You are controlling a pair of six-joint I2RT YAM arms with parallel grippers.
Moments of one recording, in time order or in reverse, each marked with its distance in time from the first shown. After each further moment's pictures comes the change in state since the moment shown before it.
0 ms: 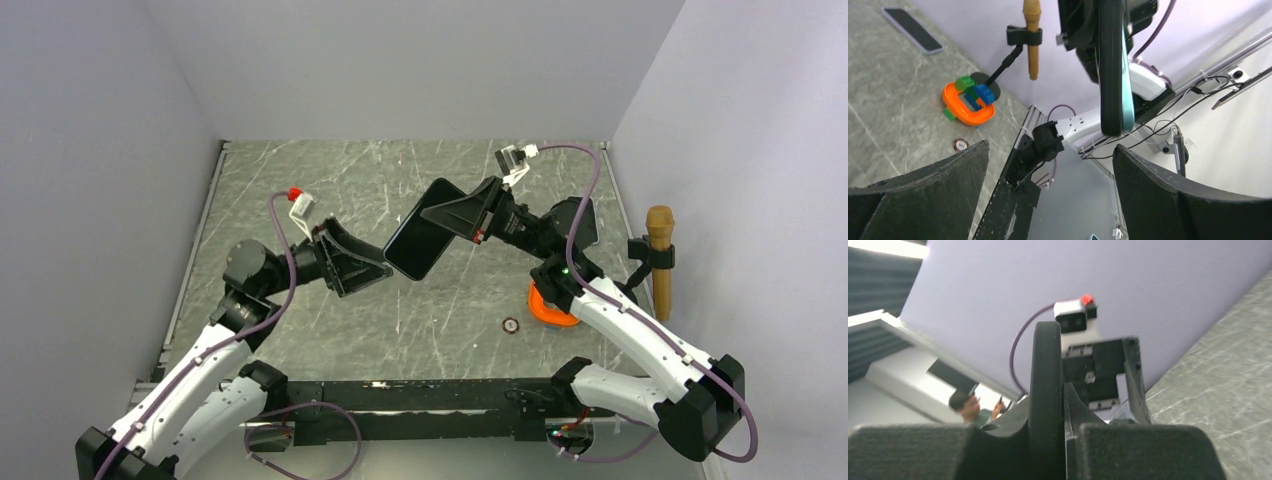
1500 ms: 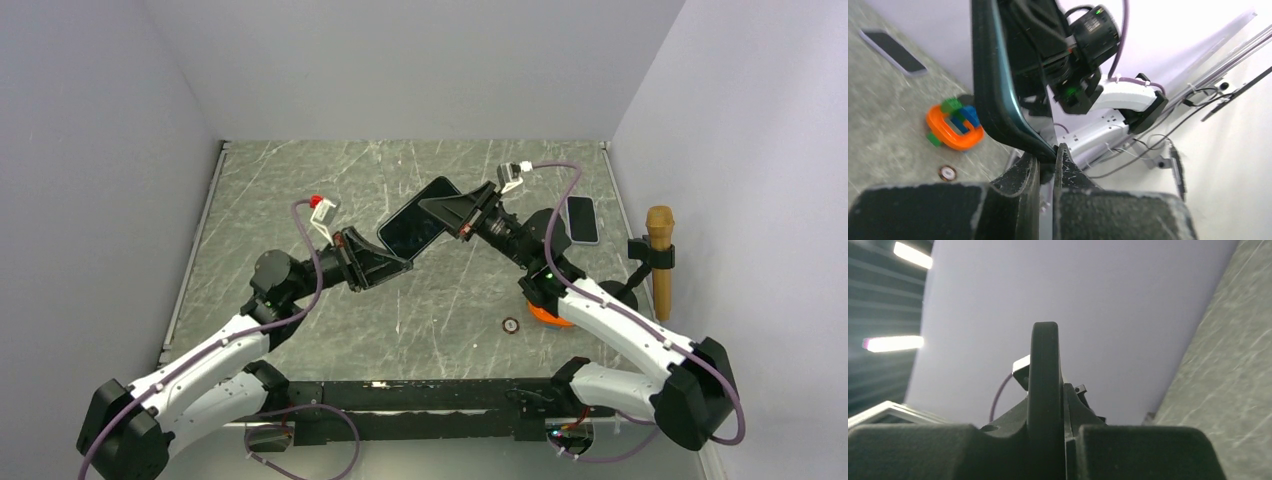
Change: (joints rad) left arm -0.153 0.109 -0.146 0.344 -0.204 -0.069; right arm 0.034 0.063 -0.122 0.027 0.310 0.110
